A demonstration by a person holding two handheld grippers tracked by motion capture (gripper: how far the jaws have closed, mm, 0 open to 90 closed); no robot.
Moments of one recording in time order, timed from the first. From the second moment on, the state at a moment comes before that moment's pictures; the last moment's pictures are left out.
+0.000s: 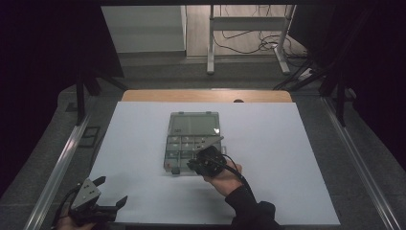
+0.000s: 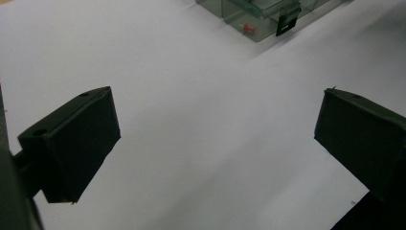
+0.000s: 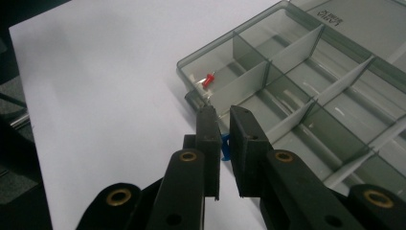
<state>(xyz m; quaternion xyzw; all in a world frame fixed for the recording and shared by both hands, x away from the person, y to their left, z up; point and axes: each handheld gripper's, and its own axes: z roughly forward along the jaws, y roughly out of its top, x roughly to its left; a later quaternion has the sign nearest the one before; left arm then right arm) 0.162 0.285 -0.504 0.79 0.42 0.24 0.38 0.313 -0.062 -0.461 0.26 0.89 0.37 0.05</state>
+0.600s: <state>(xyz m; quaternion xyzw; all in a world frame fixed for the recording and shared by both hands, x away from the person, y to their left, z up) 0.162 0.284 -0.505 0.79 0.42 0.24 0.38 0.335 -0.035 -0.468 0.26 0.89 0.37 0.06</state>
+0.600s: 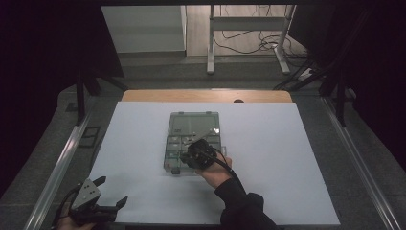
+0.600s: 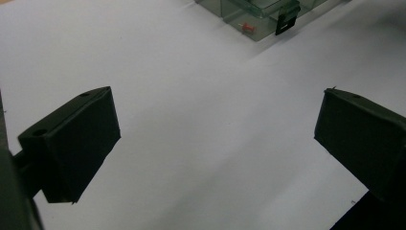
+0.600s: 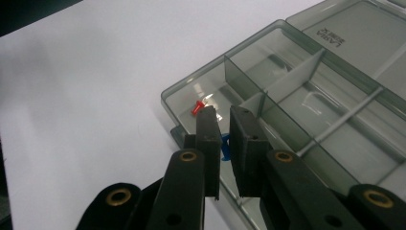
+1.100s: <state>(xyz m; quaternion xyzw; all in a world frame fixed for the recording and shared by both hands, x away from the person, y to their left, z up) 0.162 0.284 -0.505 0.79 0.42 0.24 0.38 0.345 -0.001 -0.477 0.25 0.90 0.36 0.07</state>
